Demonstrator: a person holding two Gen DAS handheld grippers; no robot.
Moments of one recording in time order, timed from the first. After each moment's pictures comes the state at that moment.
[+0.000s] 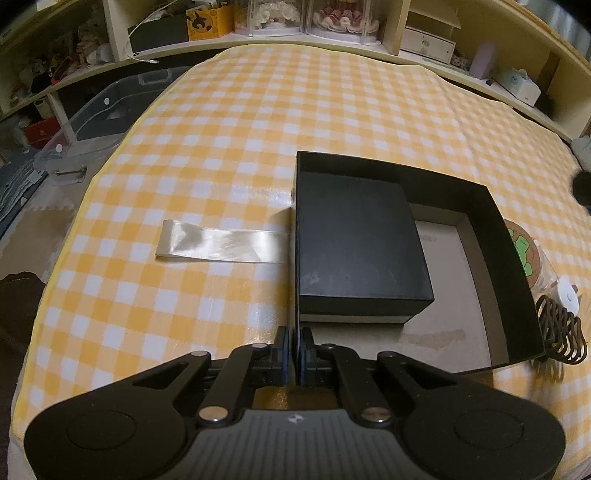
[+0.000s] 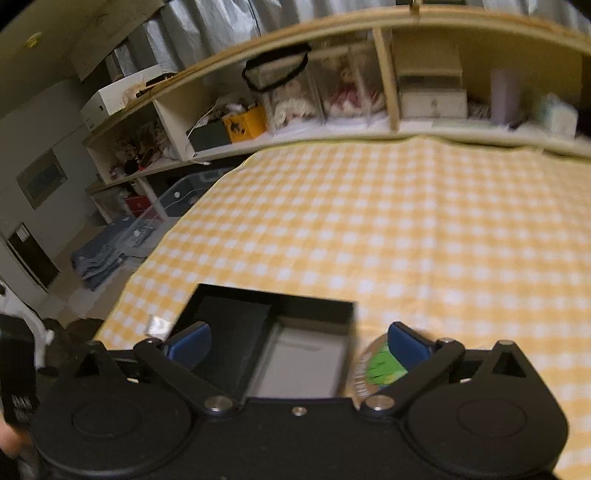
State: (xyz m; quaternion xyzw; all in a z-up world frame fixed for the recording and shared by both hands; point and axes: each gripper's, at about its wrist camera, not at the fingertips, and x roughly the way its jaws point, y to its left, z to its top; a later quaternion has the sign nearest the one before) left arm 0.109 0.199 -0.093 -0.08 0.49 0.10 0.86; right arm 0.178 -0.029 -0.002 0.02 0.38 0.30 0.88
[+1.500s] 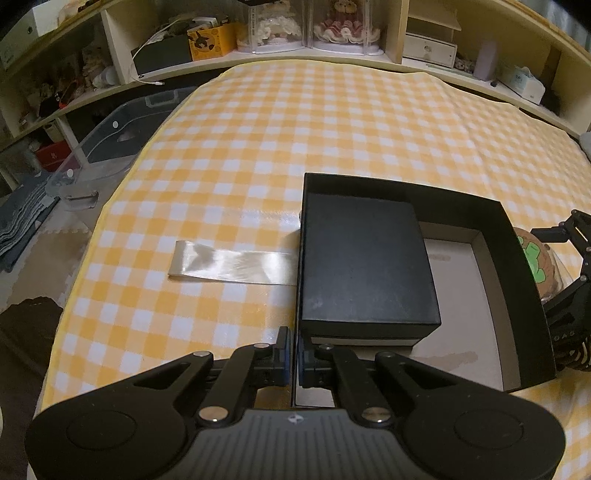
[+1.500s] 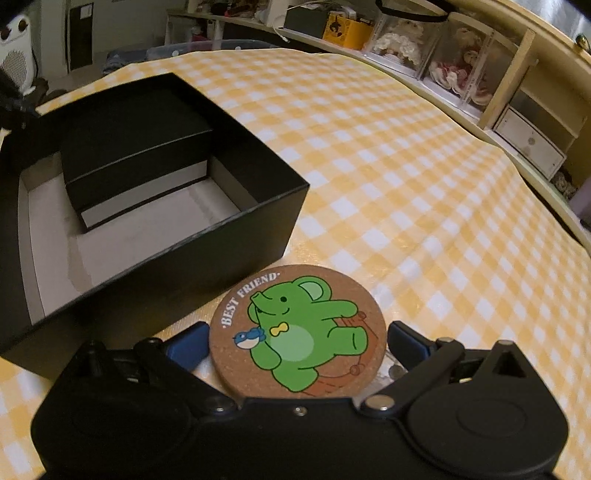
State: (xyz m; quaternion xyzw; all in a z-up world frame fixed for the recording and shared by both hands) left arm 0.114 0.196 -0.090 -0.04 0.47 0.12 0.87; right arm 0.226 -0.024 -0.129 -0.29 0.35 0.39 0.80
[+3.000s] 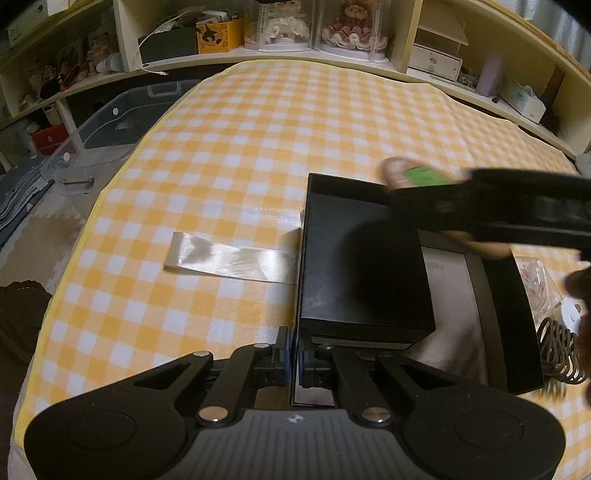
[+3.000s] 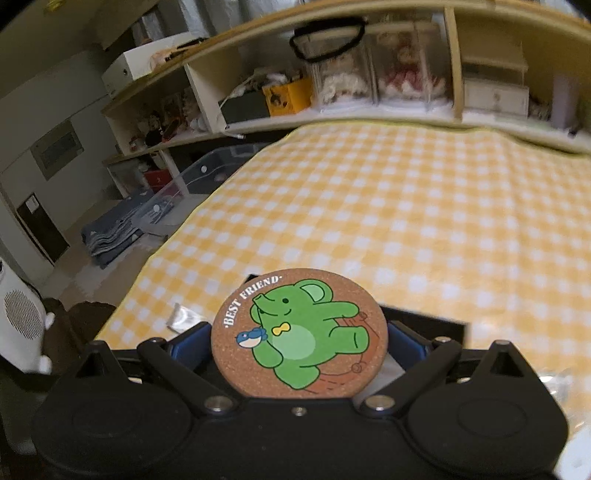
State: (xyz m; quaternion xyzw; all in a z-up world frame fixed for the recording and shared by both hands) left arm 0.112 0.204 -0.092 -0.08 0.47 0.11 0.87; right arm 0.189 0.080 -0.043 0.01 0.40 0.33 0.85
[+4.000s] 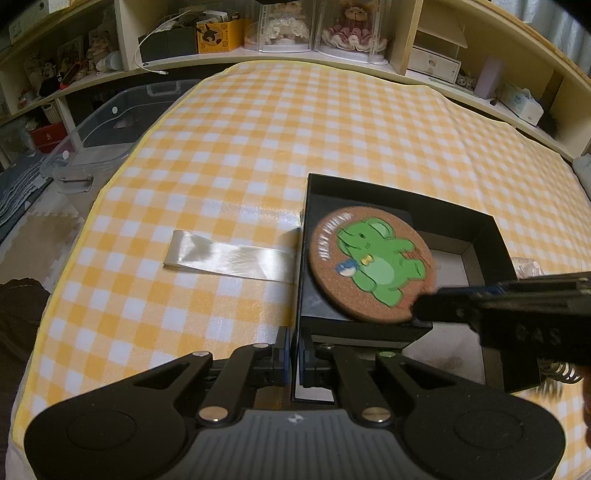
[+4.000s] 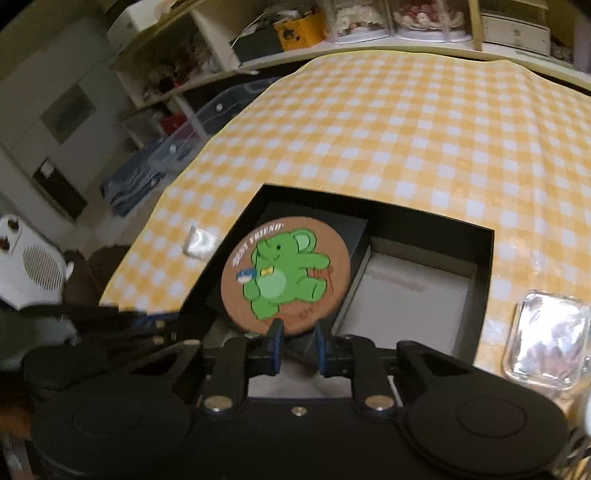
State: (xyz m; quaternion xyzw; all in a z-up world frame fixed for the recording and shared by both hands) left arm 0.109 0.207 -0.092 -0.09 0.46 0.11 0.87; right arm 0.175 0.066 -0.069 -0.01 0.48 0.36 0.80
